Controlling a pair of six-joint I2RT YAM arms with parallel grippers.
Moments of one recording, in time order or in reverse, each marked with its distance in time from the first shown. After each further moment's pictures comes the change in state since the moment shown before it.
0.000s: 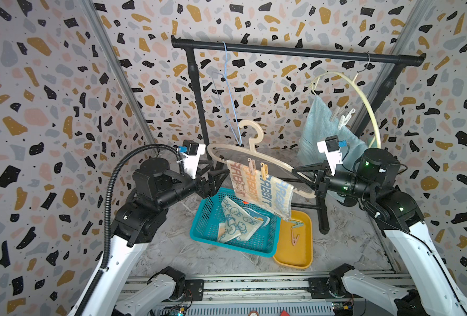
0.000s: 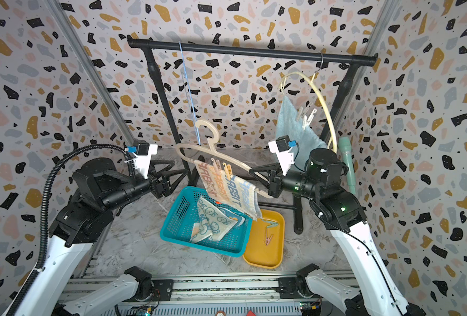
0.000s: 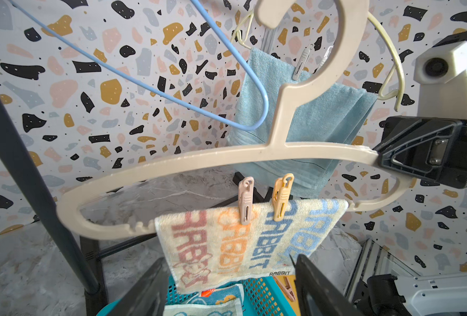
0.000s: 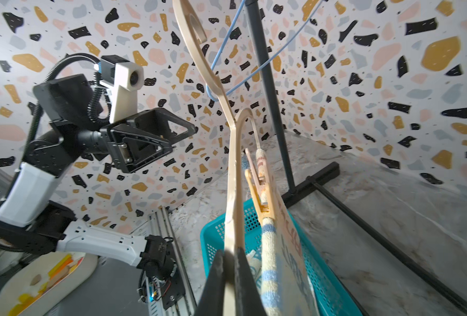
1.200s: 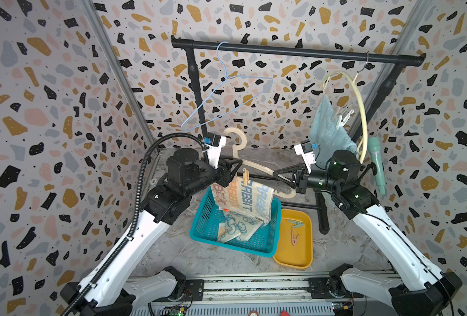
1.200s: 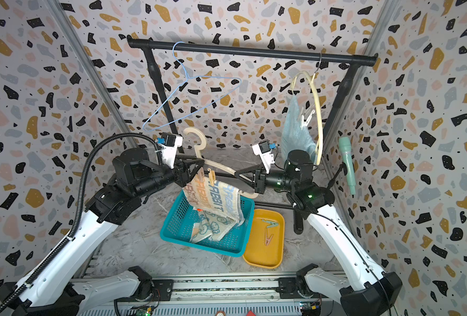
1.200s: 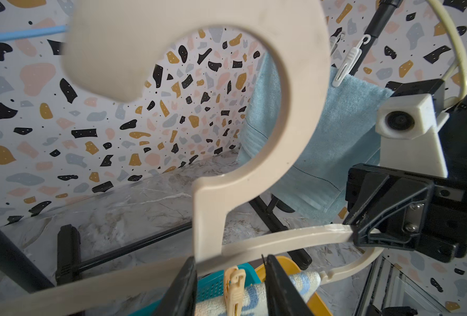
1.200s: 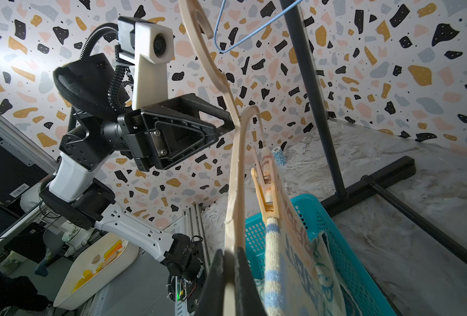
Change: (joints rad) left arm -0.152 0.177 0.016 0.142 -0.178 -0.059; right arm 0.010 0.114 -0.248 0.435 -0.177 0.167
